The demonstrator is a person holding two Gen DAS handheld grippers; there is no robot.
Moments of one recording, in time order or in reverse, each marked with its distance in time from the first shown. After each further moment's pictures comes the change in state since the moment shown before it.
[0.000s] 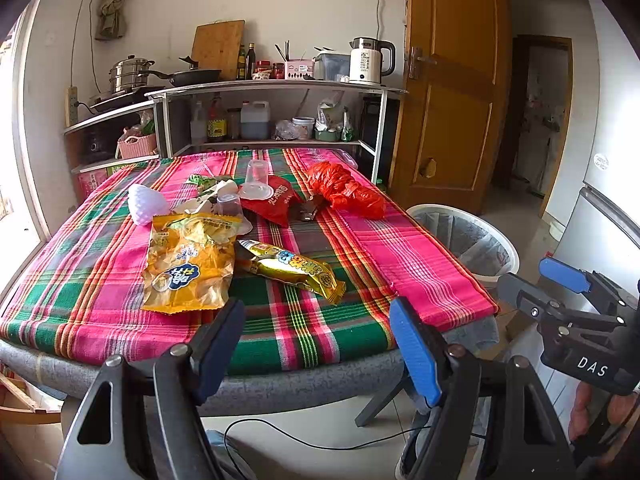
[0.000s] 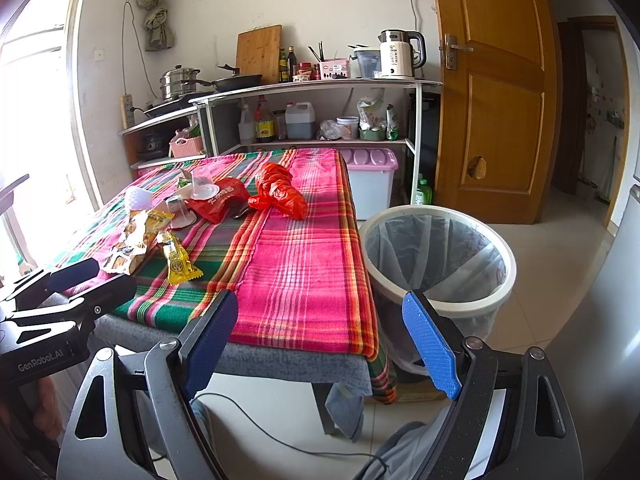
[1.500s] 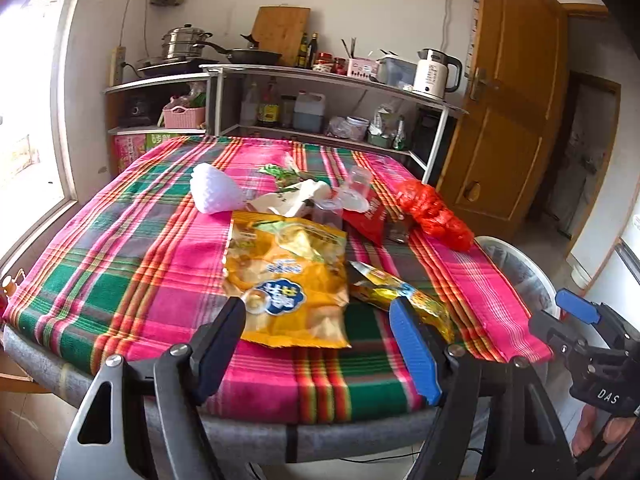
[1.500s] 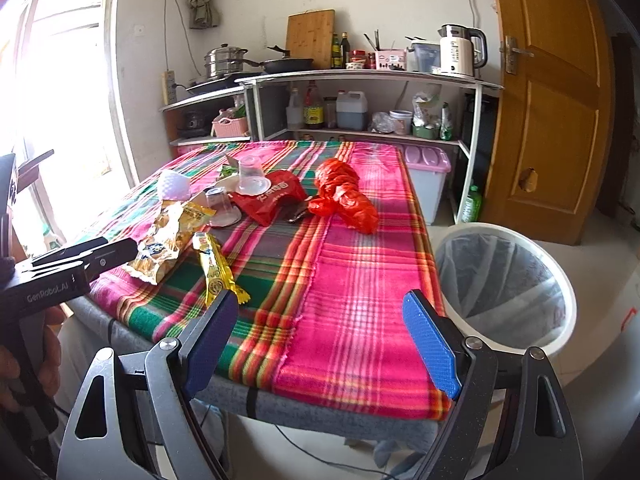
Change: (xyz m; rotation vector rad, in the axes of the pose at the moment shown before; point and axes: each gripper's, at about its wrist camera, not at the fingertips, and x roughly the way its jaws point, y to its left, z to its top) left arm 0.021 0.092 0.016 -0.184 0.016 0.092; right arm 0.053 0.043 0.026 -0.111 0.052 0.154
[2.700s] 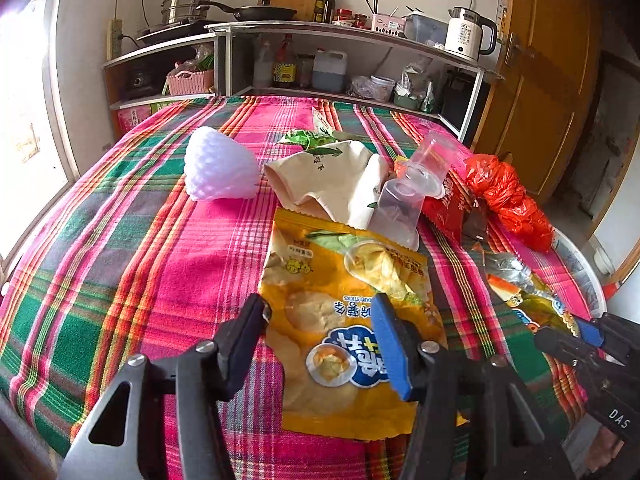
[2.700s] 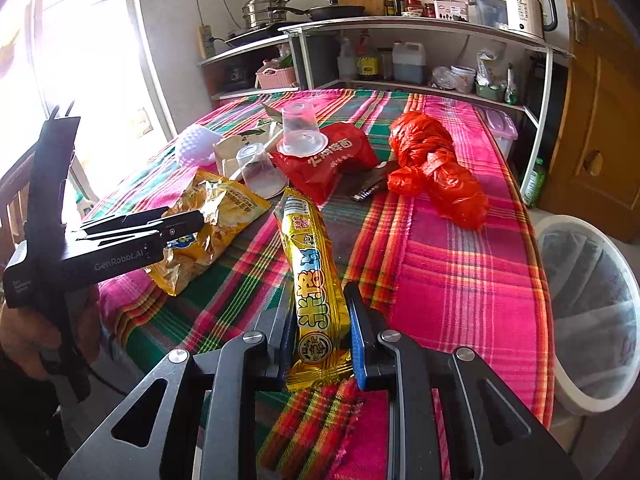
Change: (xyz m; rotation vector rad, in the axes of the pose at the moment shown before) left arm 0.086 0.019 0.022 0.028 0.154 0.069; right arm 0.082 0.023 0.018 -0.029 0.185 0.175
